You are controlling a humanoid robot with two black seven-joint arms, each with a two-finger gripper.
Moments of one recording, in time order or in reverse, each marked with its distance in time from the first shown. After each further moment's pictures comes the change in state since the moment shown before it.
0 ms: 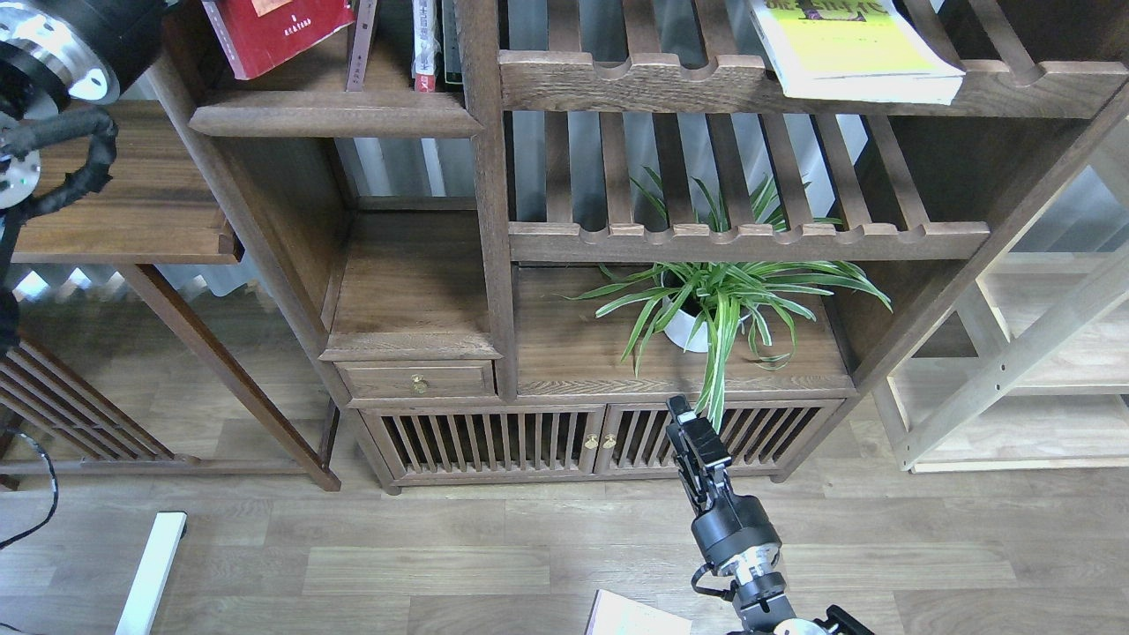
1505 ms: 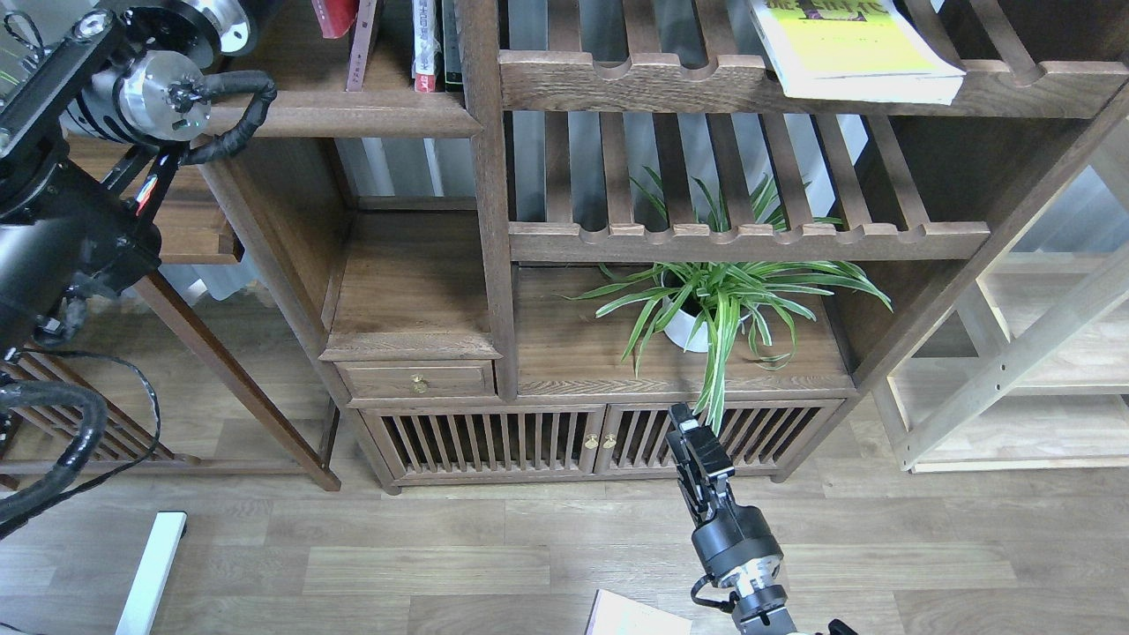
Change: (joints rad) left arm -0.284 -0.204 0.260 0.471 0.000 -0.001 -0.254; right arm -0.045 0.000 0.005 0.047 0.000 0.000 0.000
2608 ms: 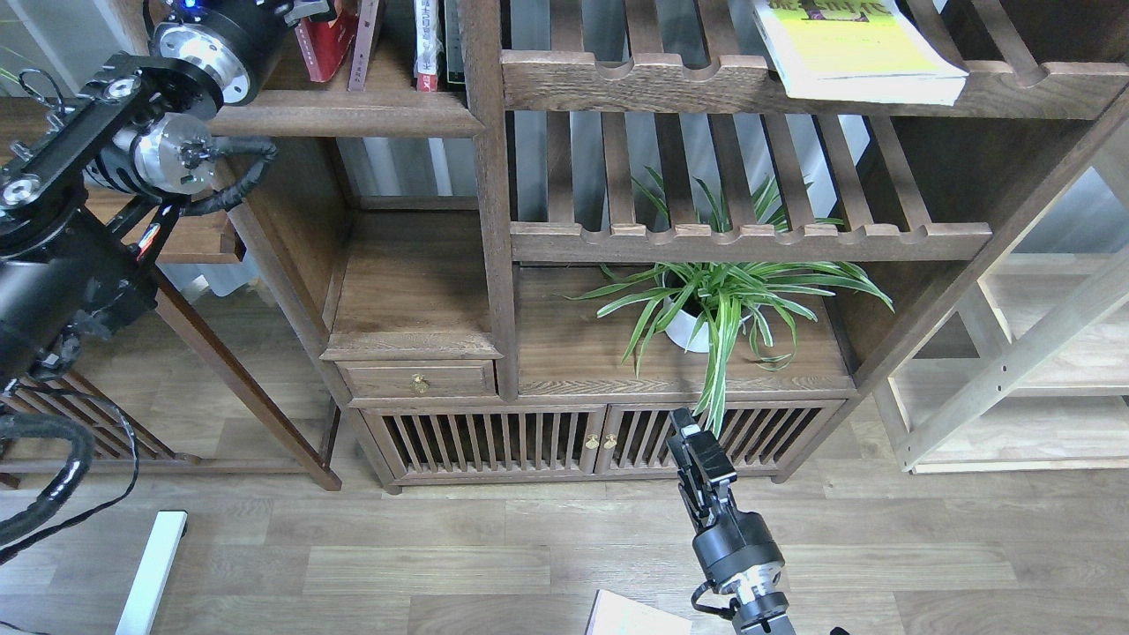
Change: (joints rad) left arm 0.058 0.024 0.095 0.040 -0.011 -0.016 -0.116; right arm -0.024 0.000 0.004 0.020 0.000 0.000 0.000
